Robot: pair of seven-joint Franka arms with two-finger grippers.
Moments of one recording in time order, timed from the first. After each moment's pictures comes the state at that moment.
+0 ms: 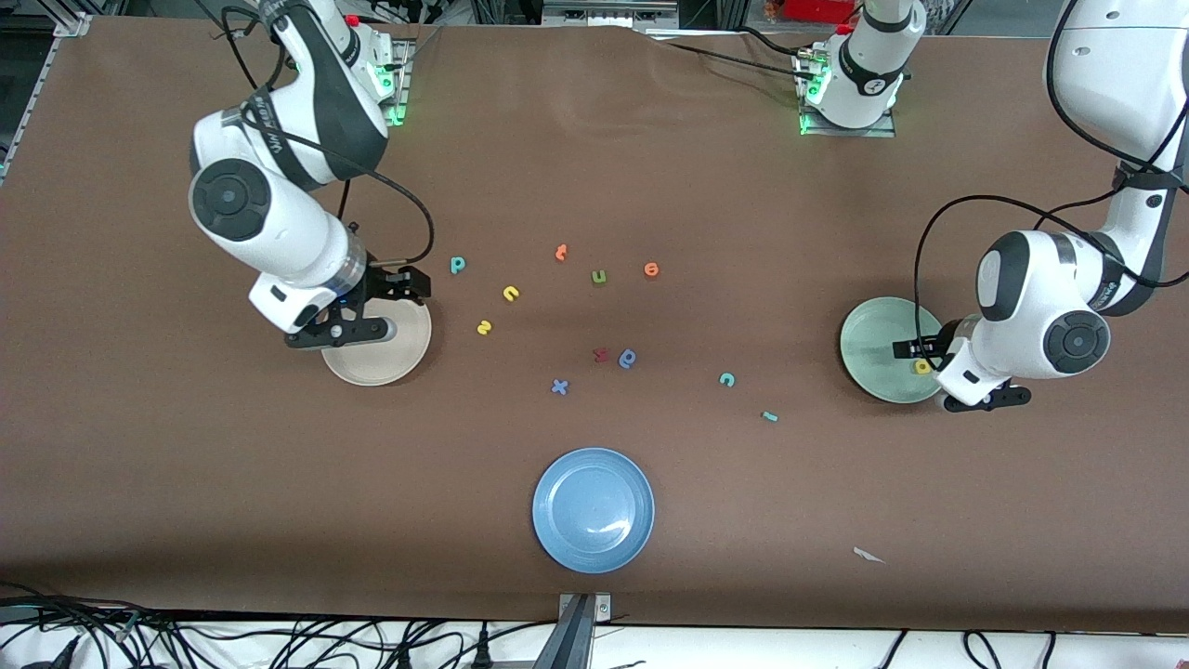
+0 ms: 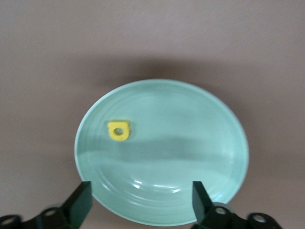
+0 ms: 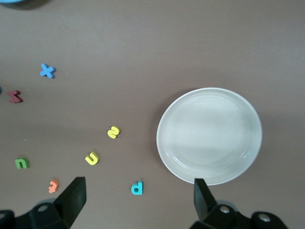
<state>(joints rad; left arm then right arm) 0.15 0.50 -0.14 -1.80 0.10 2.02 -0.18 0.16 0.27 0.25 -1.81 0.00 2.01 0.28</state>
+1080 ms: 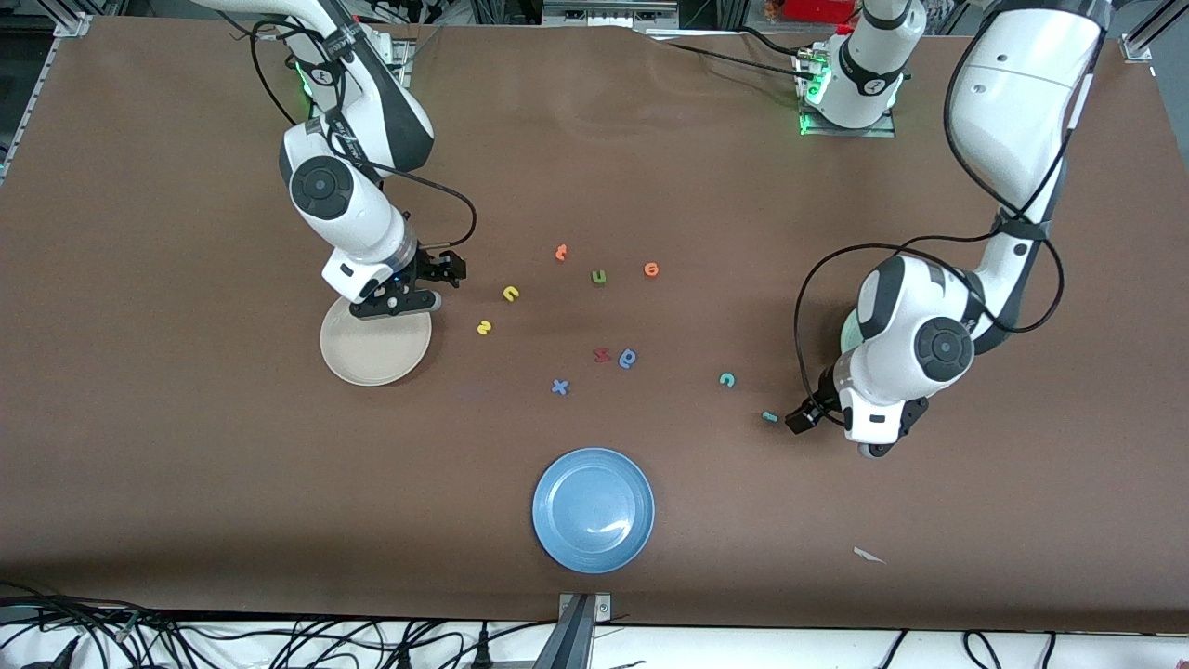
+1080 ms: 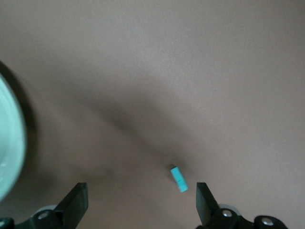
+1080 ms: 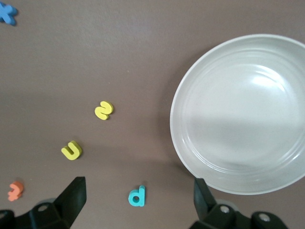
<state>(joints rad) -0.06 0.68 -0.18 -1.64 -0.02 2.32 -0.99 0.16 0.25 0.29 -2.18 0.00 2.38 0.31</state>
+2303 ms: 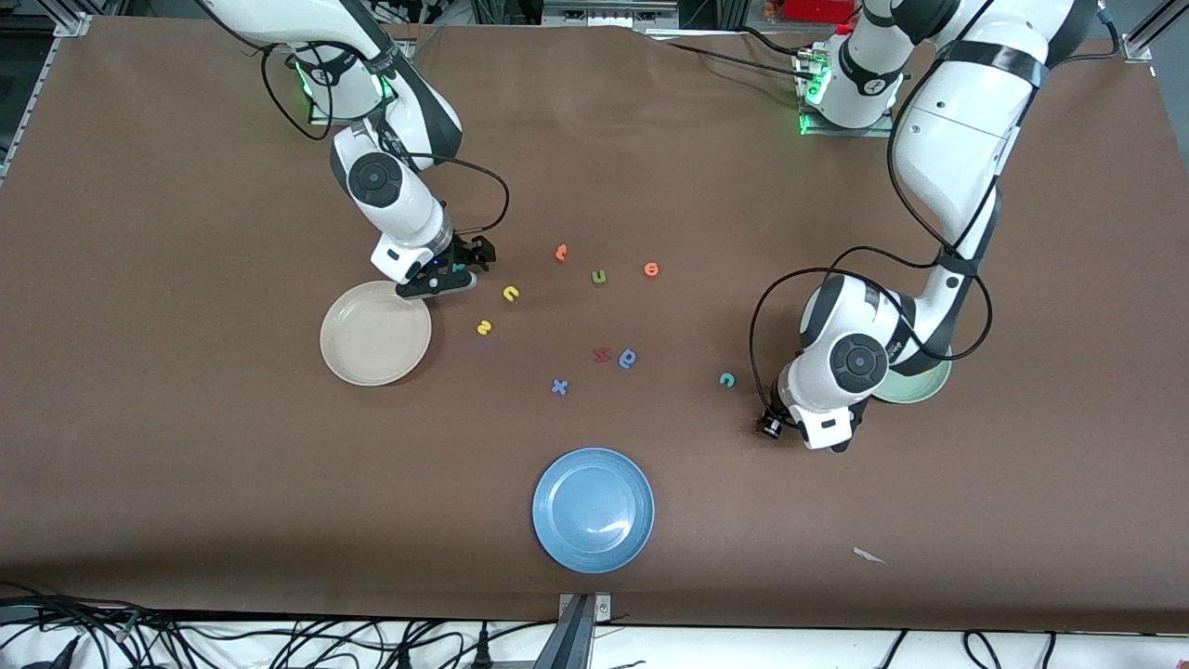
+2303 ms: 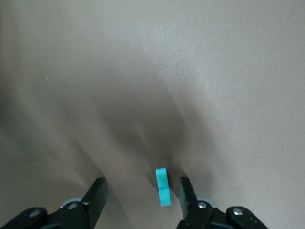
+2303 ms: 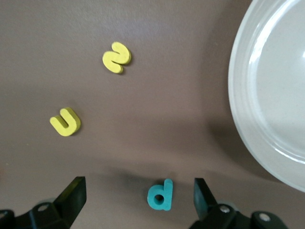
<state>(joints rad) -0.14 0.81 -0.18 -1.56 0.09 2.32 -1.41 0.20 0.32 0.34 -2.35 -0.02 2.64 0.37</state>
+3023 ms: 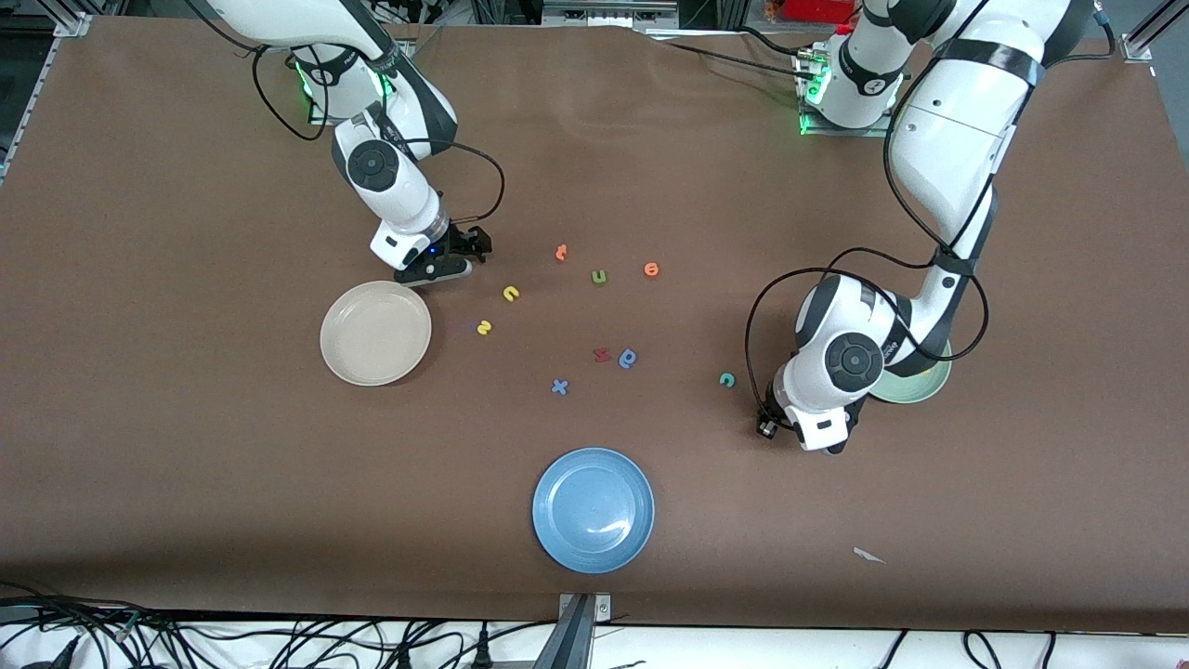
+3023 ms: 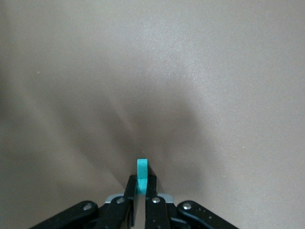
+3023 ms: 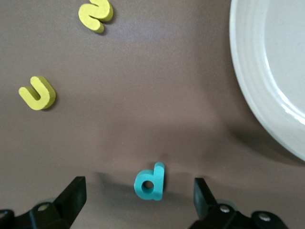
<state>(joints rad) -0.15 0.81 -0.18 -1.54 0.09 2.33 -1.41 0.20 0.33 0.34 -2.47 -0.02 2.78 0.37</state>
